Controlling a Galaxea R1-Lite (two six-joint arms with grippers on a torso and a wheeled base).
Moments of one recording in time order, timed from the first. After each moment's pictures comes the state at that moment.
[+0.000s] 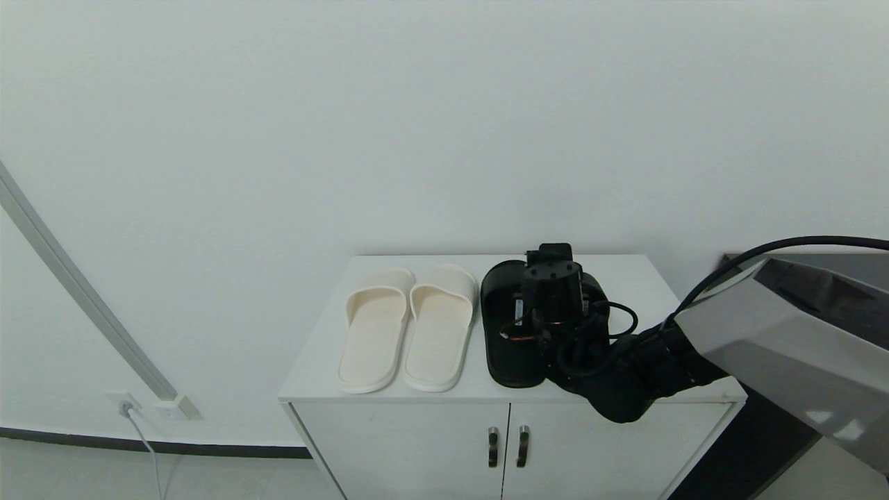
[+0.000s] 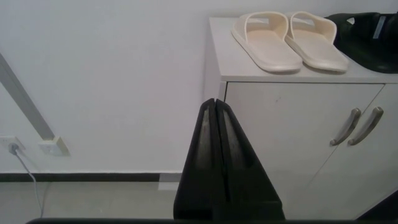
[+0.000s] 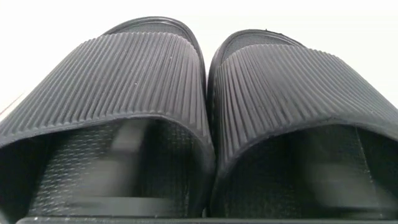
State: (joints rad) left arm 0.00 0.00 0.00 0.00 0.01 -0.02; right arm 0.70 2.25 -1.27 -0.75 -0.75 0.18
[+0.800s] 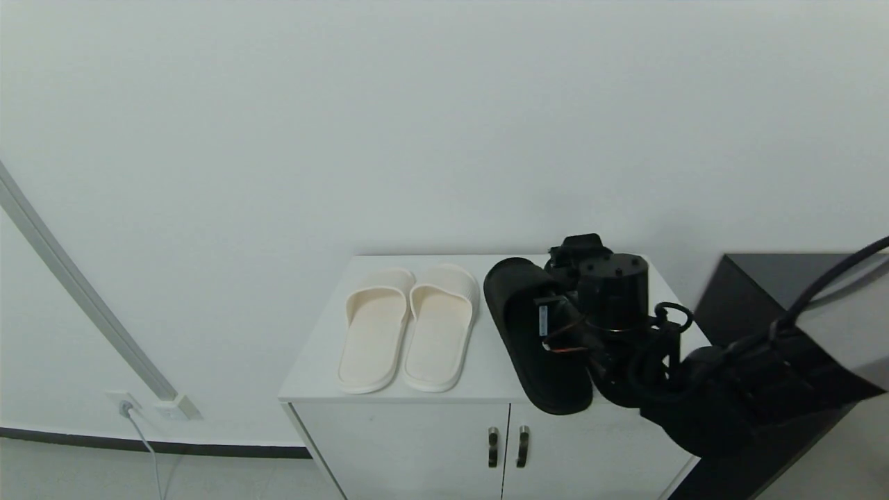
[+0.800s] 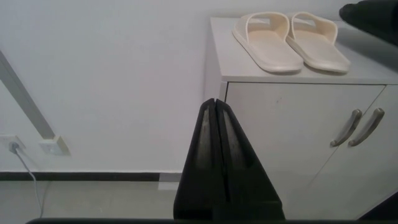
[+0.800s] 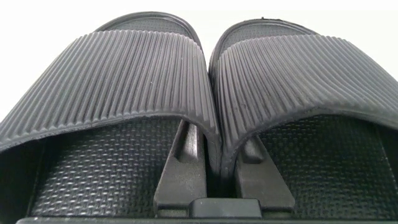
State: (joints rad) left arm 0.00 0.00 0.00 0.00 0.01 -0.03; right arm 0.73 1.98 -0.96 -0.84 -0.56 0.09
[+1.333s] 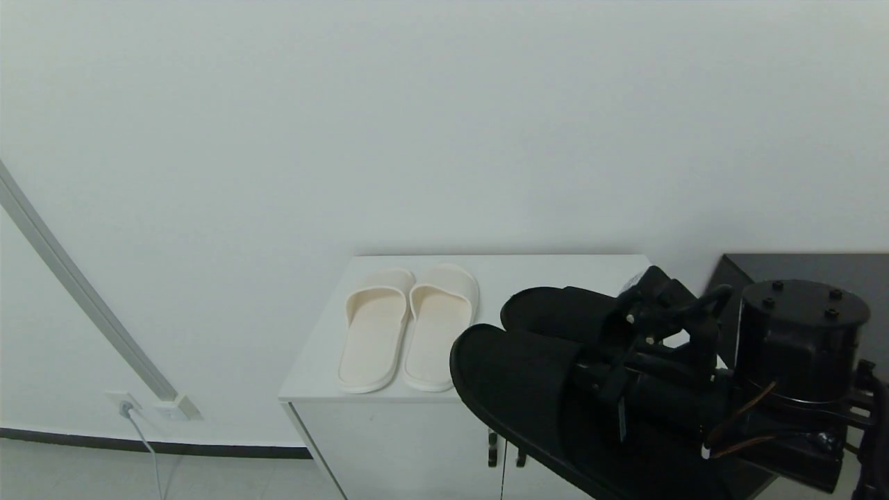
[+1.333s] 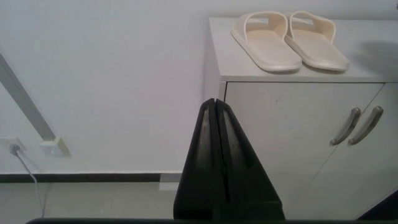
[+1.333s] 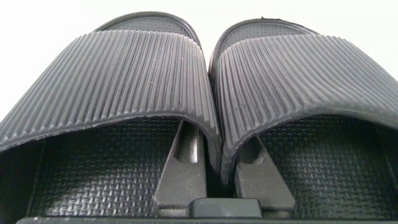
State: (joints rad) left arm 0.00 0.00 0.00 0.00 0.01 -0.02; right arm 0.77 1.60 -0.57 -0.84 0.07 -0.08
